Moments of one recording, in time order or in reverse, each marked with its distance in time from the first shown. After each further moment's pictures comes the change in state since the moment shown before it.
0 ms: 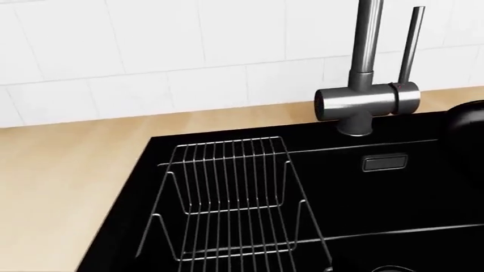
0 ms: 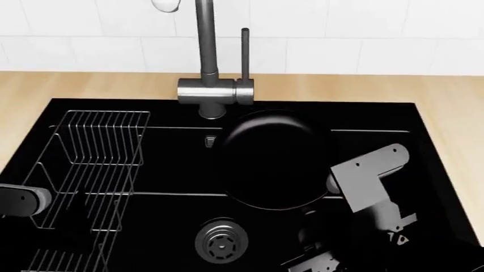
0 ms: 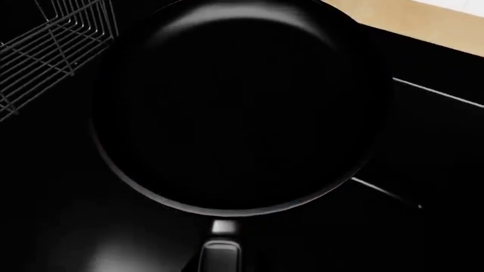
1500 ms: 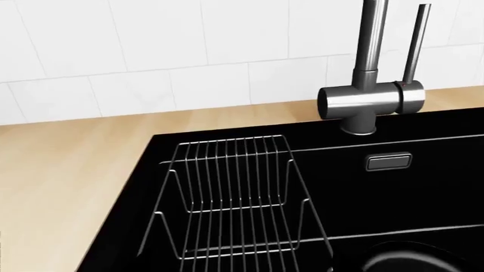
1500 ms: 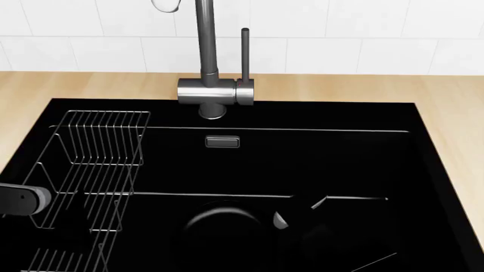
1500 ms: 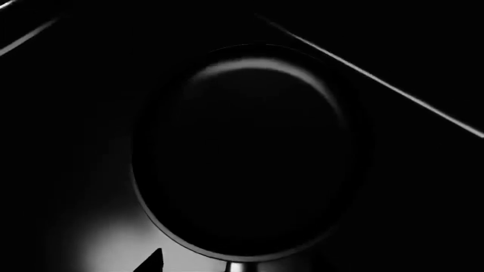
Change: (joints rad) left arm -0.004 -0.008 0.008 -0.016 -0.014 0.011 -0.014; right arm 0.158 -0.338 -0.372 0.940 -0.357 -0.564 -0.620
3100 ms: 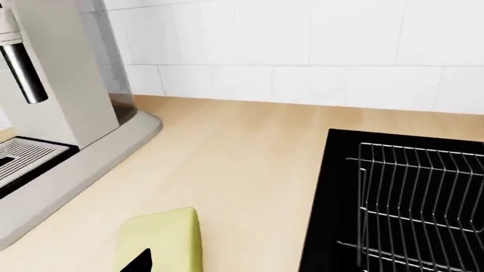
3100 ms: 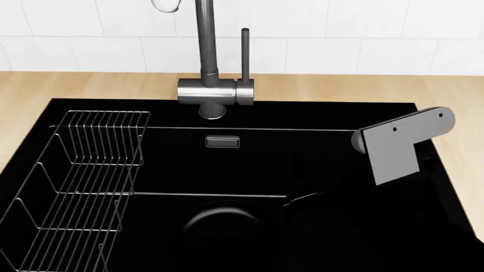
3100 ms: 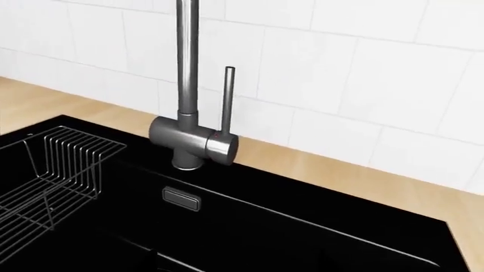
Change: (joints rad) left arm 0.056 -0.111 -0.385 0.174 -0.122 -0.298 -0.210; right arm -0.252 0.308 0.494 -0.995 0.235 0.167 0.644
